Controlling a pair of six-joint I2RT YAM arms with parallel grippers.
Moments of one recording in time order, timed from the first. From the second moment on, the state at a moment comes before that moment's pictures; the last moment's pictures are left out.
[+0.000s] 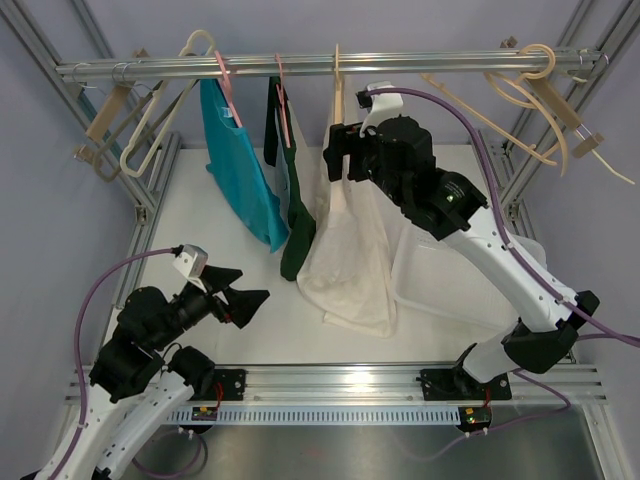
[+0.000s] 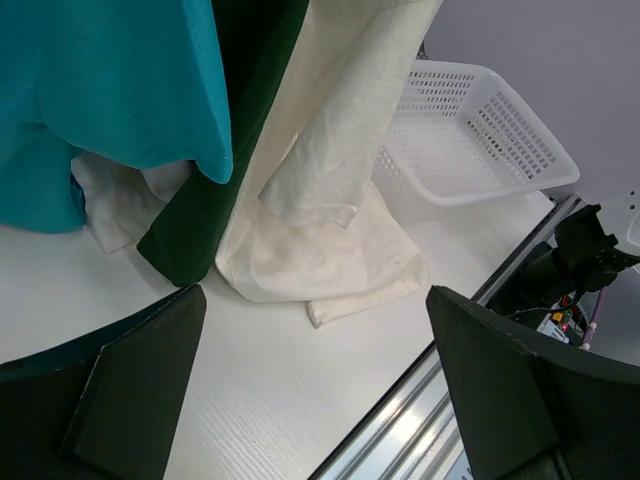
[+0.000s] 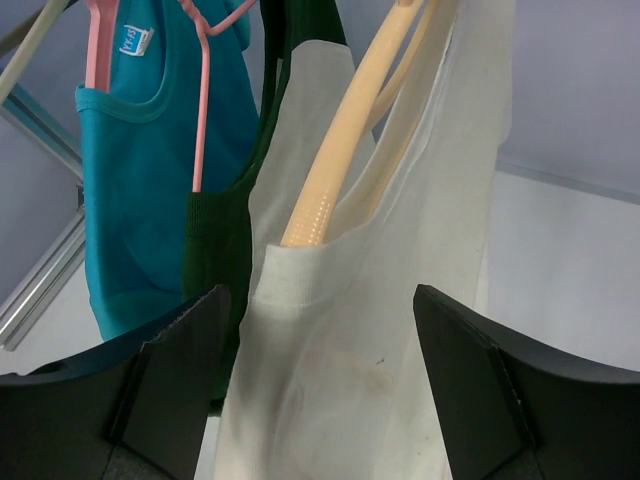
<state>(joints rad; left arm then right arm) -0.56 0.25 0.66 -0.54 0.24 -0.34 0.80 1.49 1.82 -0.55 0.34 0.22</state>
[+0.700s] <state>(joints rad) -0.56 0.59 1.11 -0.54 0.18 -0.45 0.81 1.40 1.70 -0.55 0.36 0.22</state>
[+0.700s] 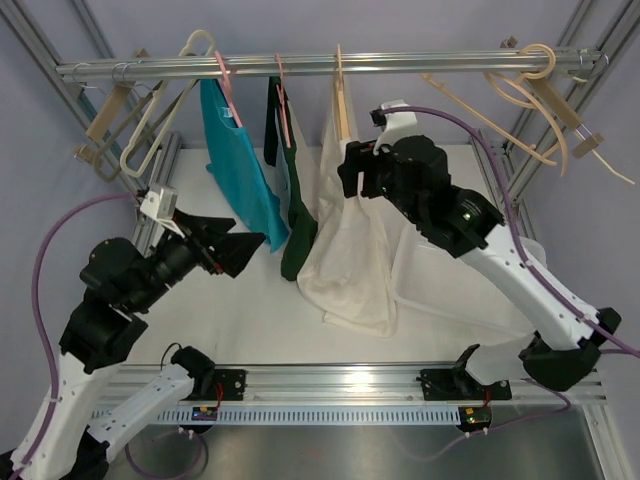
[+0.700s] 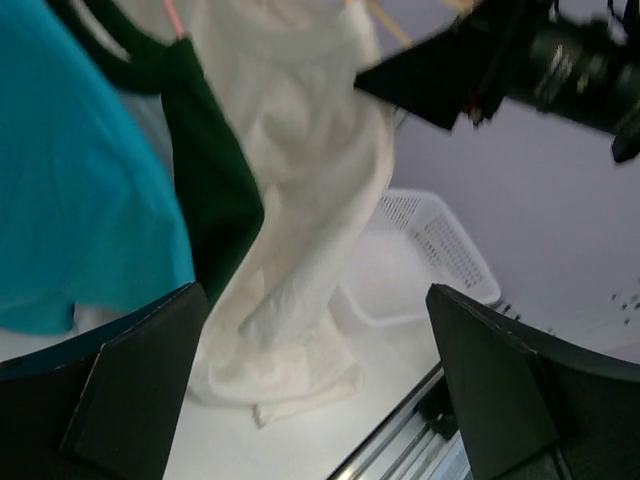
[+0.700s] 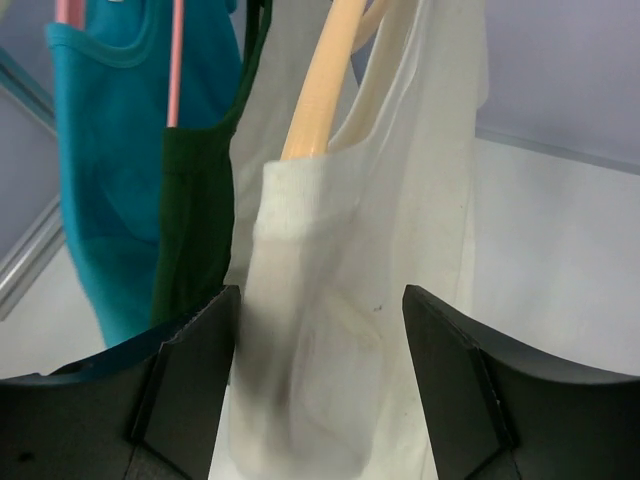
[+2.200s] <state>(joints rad) -0.83 1.87 2.21 -0.45 -0.55 -0.07 0.81 0.60 0.92 -0.46 -0.03 0.38</state>
